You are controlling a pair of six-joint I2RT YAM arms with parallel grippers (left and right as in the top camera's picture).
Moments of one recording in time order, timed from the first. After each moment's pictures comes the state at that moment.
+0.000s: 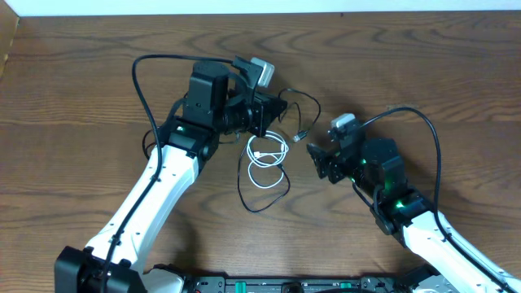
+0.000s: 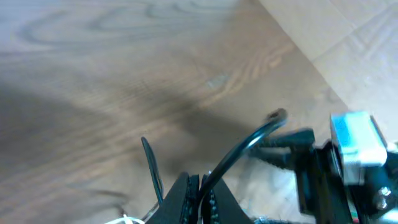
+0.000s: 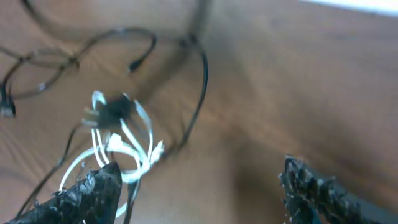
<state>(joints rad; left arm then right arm) -0.35 1.45 1.09 -0.25 0.66 -0.19 0.47 1.18 0.49 0.23 -0.12 0.06</state>
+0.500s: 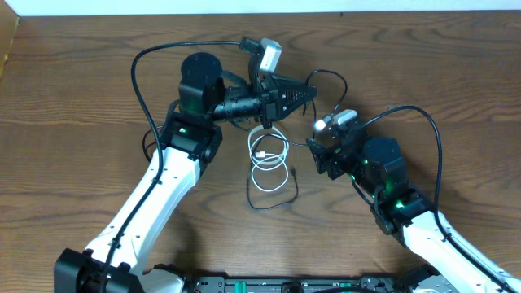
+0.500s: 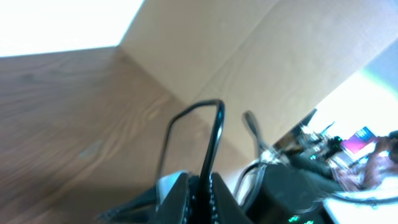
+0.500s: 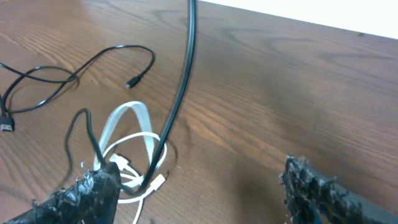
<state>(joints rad) -0.36 1.44 1.08 0.30 1.03 -0.61 0.47 1.18 0.49 0.28 -0.12 0.06</state>
